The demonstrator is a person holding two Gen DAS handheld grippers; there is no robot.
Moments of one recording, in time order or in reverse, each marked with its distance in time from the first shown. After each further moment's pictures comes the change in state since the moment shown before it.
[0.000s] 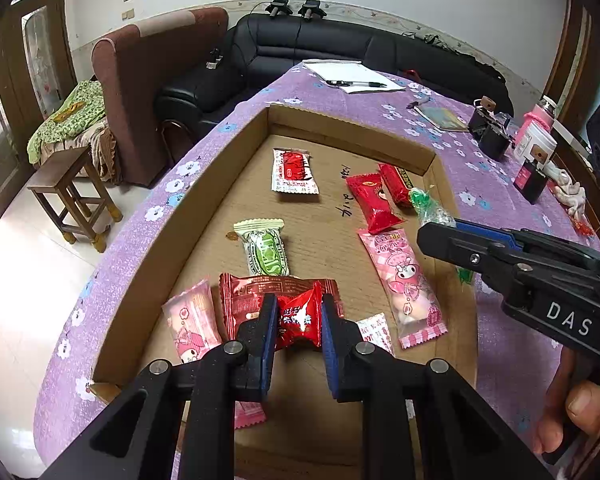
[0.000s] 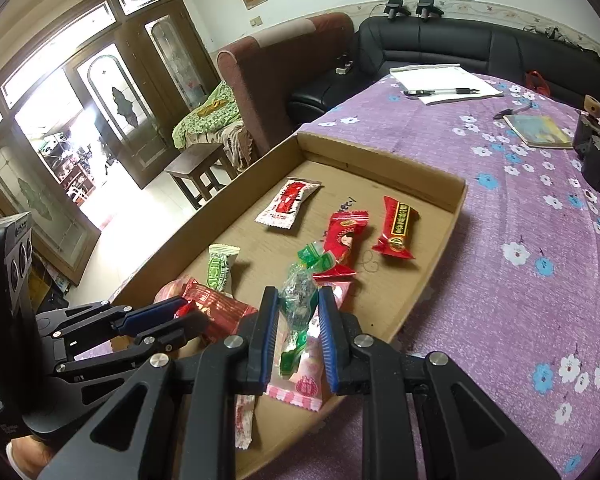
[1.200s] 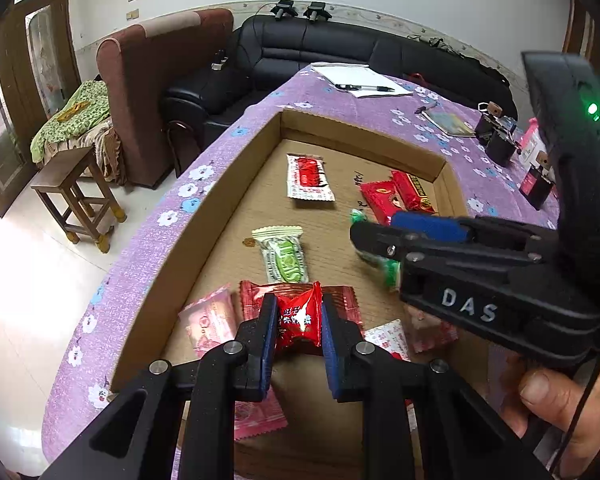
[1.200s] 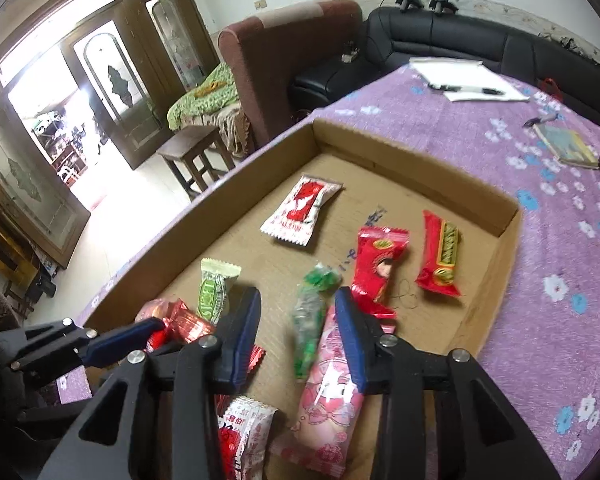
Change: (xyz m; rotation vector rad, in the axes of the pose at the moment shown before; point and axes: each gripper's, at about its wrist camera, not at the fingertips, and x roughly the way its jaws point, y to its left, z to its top) left arm -0.002 0.011 0.004 -0.007 -0.004 0.005; right arm 0.048 0.018 0.022 -0.048 0.045 -0.042
